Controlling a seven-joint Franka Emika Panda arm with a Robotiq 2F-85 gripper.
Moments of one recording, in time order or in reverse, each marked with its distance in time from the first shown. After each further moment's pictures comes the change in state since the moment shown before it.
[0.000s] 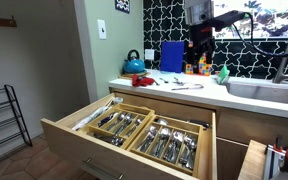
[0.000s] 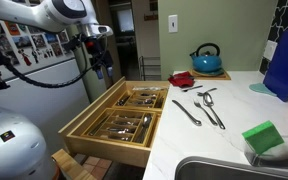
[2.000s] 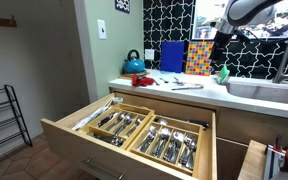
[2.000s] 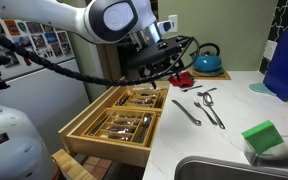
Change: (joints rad) arm -0.087 0.039 -0.601 -0.089 -0.129 0.642 -1.083
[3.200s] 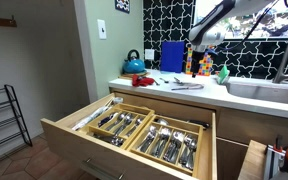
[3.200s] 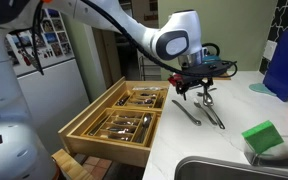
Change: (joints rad) arm -0.103 0.676 0.063 0.423 0.396 0.071 -0.423
